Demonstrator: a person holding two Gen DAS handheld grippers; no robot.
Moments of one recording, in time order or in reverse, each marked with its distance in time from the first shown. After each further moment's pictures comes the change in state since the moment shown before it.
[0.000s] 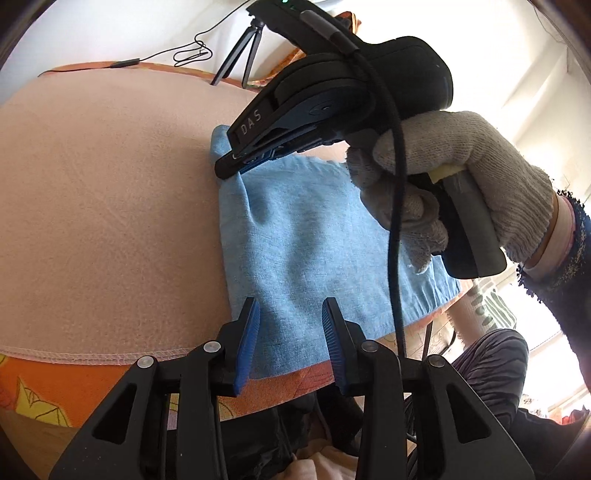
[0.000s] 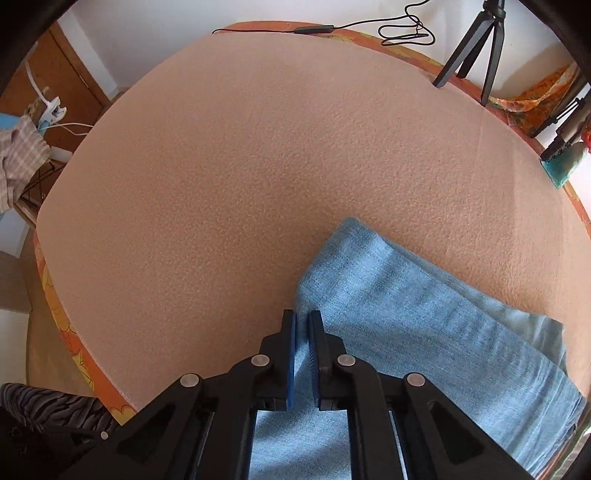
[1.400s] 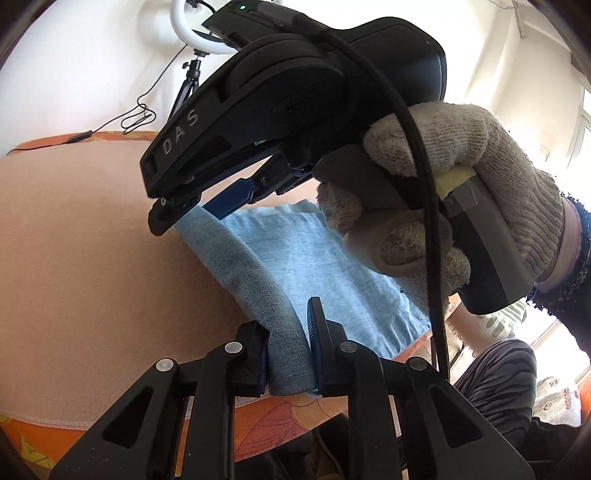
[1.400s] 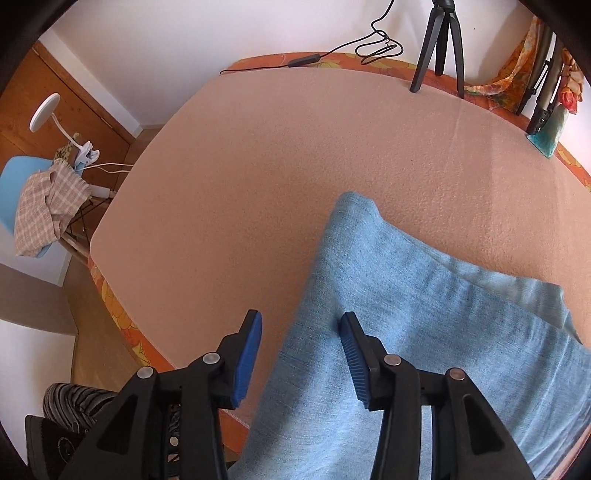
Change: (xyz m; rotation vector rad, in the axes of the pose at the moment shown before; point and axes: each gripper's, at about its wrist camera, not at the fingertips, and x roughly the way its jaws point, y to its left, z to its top) left arm 0.002 -0.073 0.027 0.183 -0.144 -0.008; right arm -0.051 -0.024 -0.023 0.057 -0.025 0.110
